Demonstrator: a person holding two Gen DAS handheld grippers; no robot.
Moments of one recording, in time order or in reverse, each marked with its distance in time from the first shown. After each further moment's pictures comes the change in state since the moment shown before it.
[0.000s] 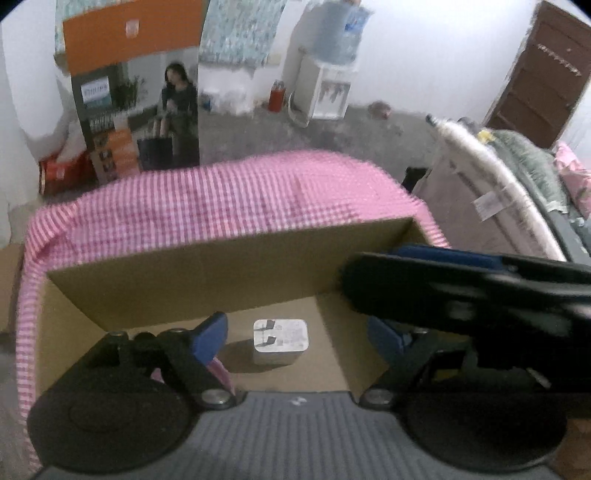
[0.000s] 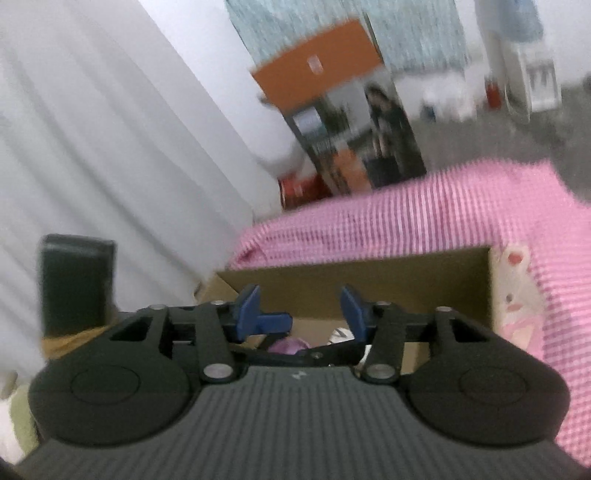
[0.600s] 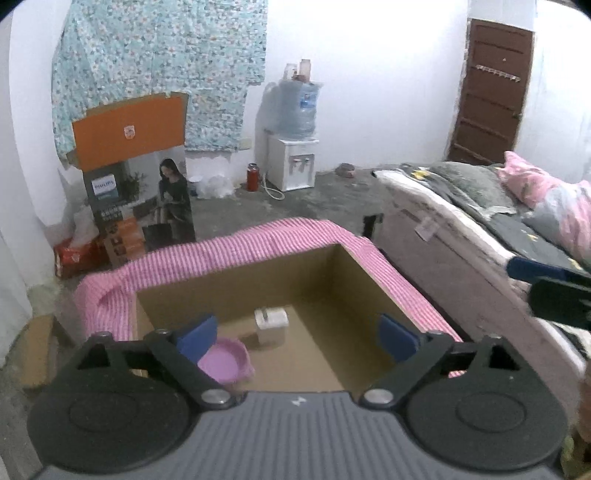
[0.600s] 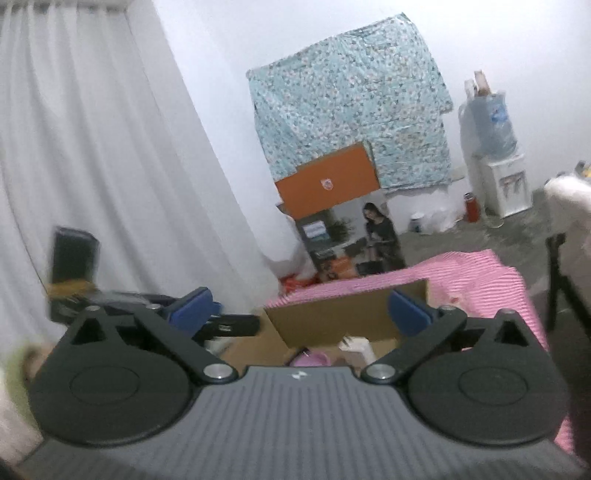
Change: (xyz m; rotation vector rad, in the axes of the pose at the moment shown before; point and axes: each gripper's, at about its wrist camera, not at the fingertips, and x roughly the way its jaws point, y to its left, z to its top) left arm -0.165 -0.017 -0.084 0.153 -0.233 -0.030; right arm -0.215 0.057 -0.112 -0.119 -0.356 -0.068
